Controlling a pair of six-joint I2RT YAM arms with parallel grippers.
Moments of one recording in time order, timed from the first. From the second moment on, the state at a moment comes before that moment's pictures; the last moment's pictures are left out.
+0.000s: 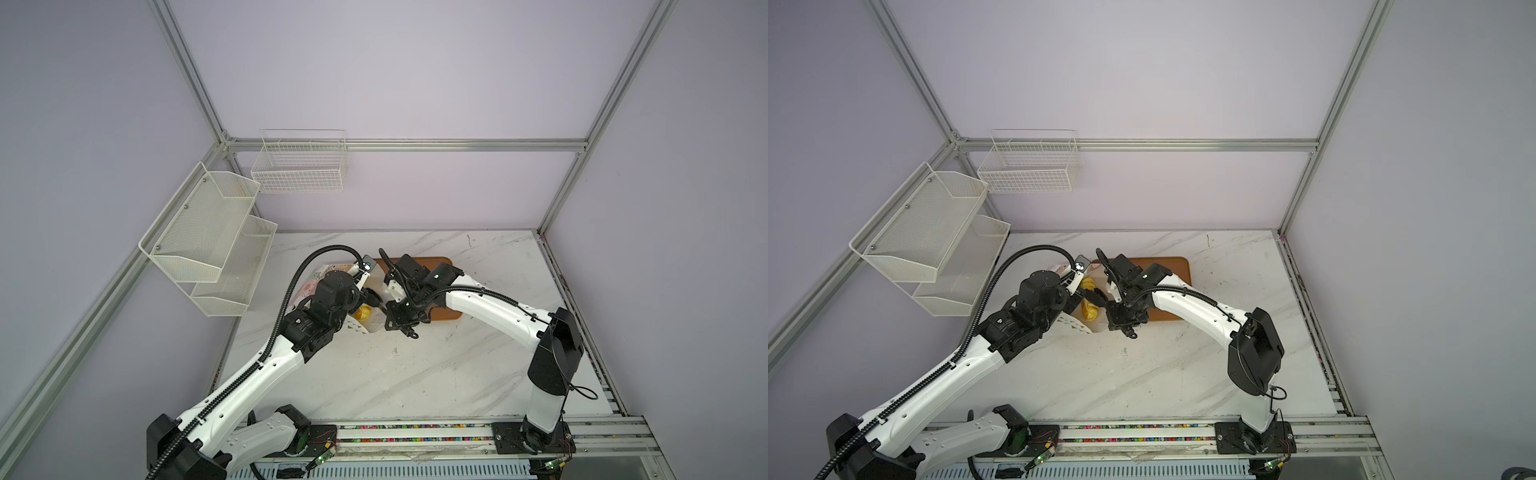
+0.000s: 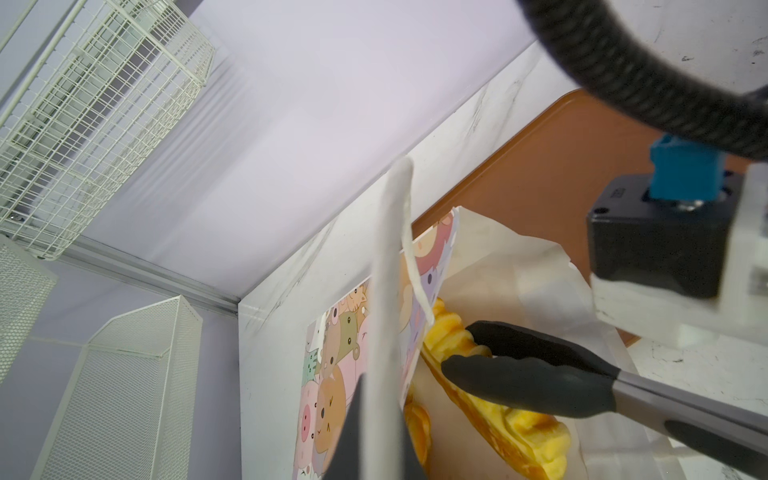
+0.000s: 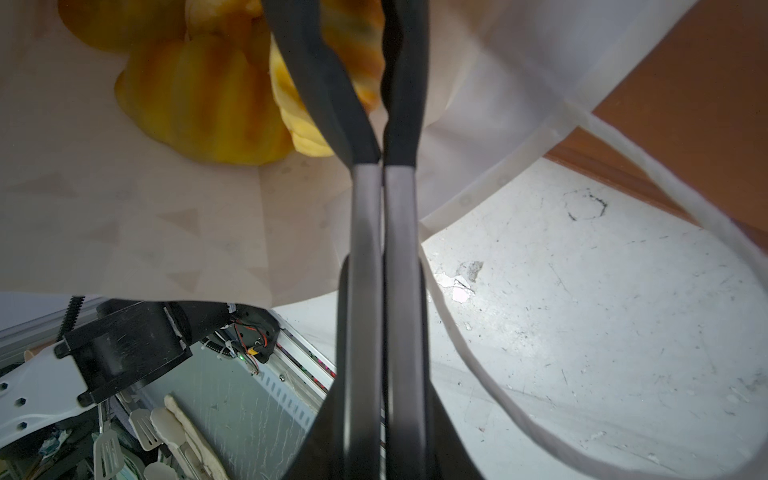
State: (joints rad) left arm -0.60 1.07 0.98 -0.36 -0.46 0.40; right arm 0.88 1.84 1.68 -1.00 -0.34 0.52
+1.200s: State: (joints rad) left arm -0.60 1.18 0.99 -0.43 -0.60 0.35; right arm 0.82 1.59 1.56 -1.03 -0.29 0.54
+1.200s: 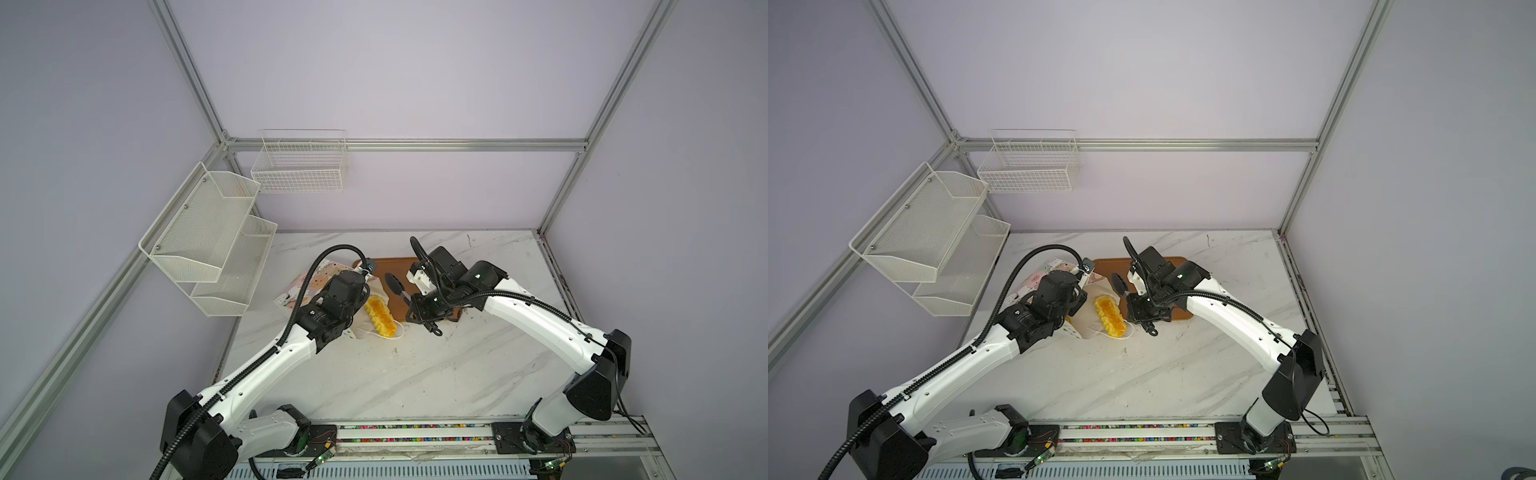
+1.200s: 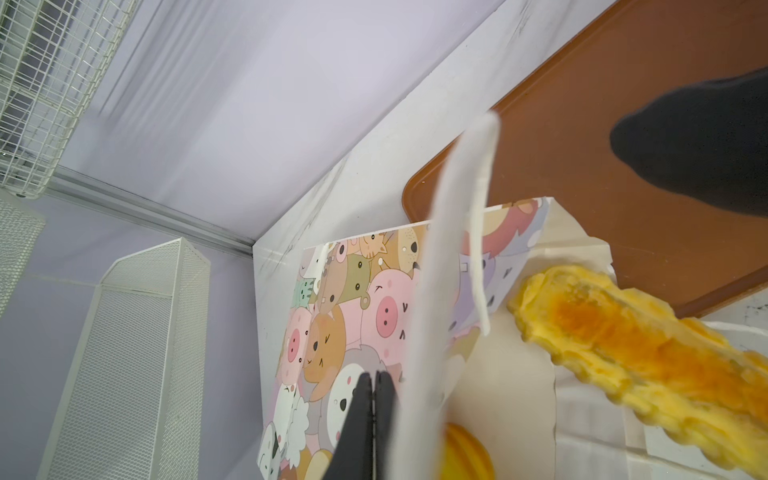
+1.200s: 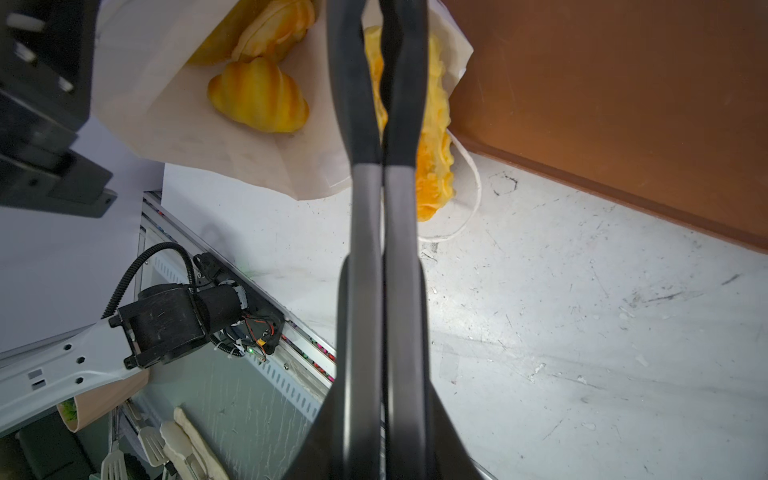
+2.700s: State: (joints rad) left arm -0.60 1.21 1.00 -0.45 -0.57 0.35; right arm 0.90 1.65 1.33 -0.89 -0.20 0.44
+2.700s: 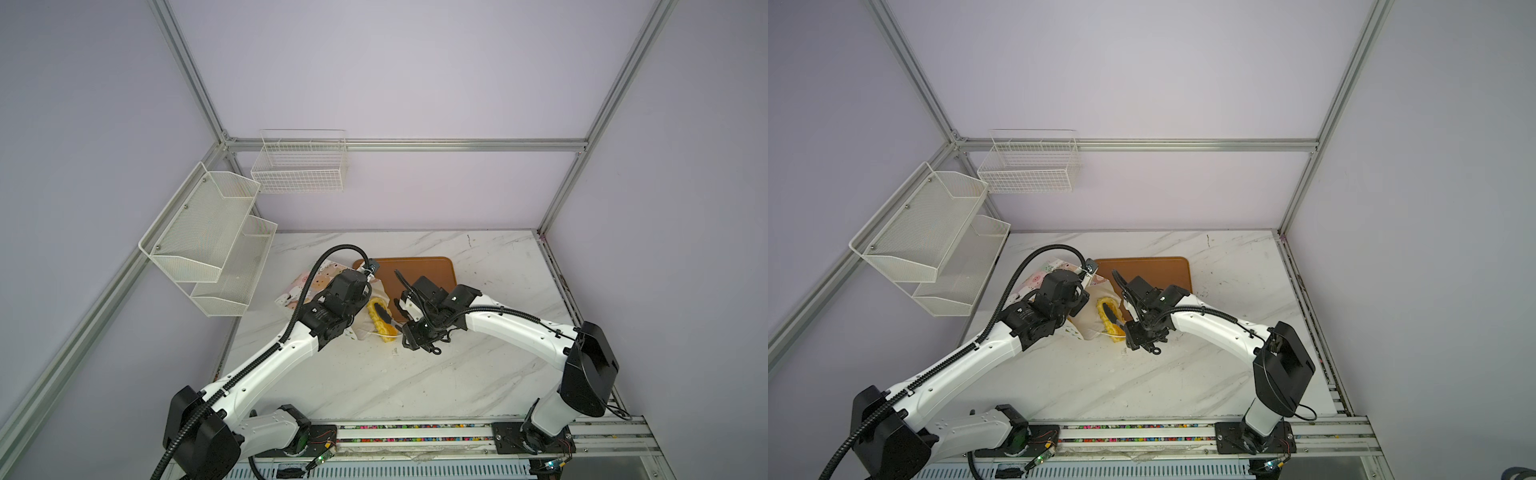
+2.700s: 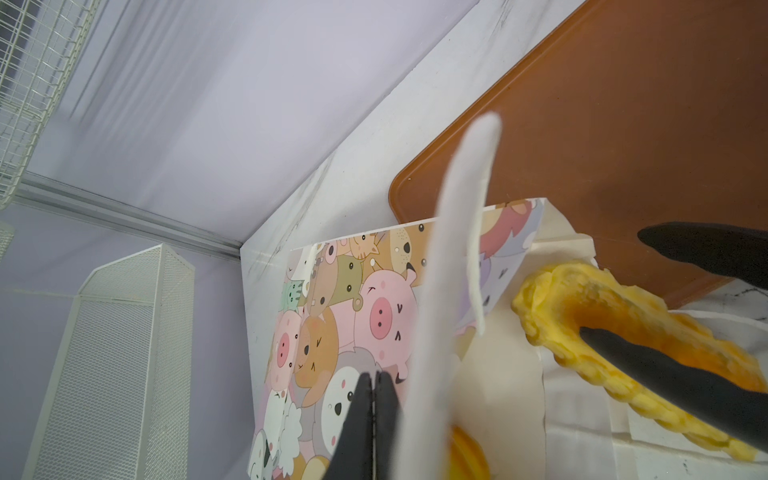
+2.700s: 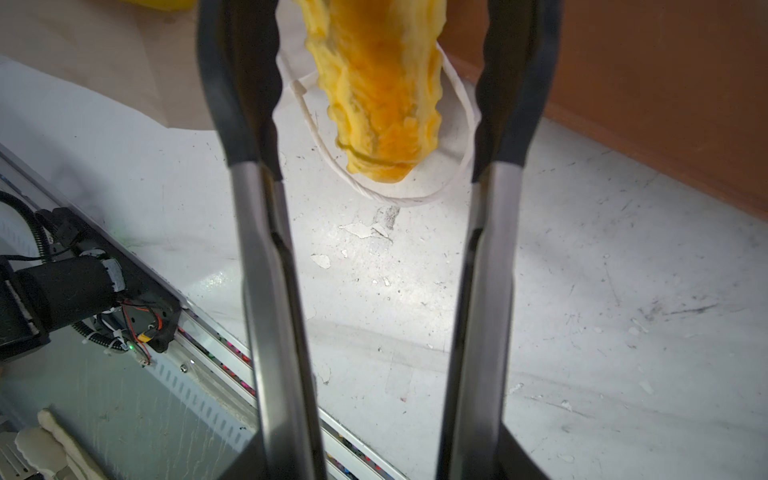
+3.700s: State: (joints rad) left arm -0.60 1.23 1.03 -0.47 -0.57 0.35; right arm 0.95 1.79 1.45 -0.91 -0.13 0.42
